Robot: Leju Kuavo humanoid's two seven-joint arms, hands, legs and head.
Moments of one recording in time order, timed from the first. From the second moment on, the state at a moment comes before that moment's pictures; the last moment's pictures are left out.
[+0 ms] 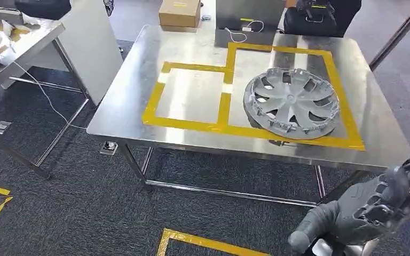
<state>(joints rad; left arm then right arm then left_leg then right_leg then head) -0.07 -0.16 0.72 -0.20 -0.80 0.21 -0.25 -0.05 0.09 0.24 -2.19 0.95 -0.70 -0.70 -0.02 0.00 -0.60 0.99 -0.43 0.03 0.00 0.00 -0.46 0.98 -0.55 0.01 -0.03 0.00</state>
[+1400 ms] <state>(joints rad) -0.07 -0.16 0.75 -0.20 -0.82 0.21 -0.24 0.01 0.11 0.21 -2.08 0.85 -0.70 -0.69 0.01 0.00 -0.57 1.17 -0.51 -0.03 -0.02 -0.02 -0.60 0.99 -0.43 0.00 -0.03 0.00</state>
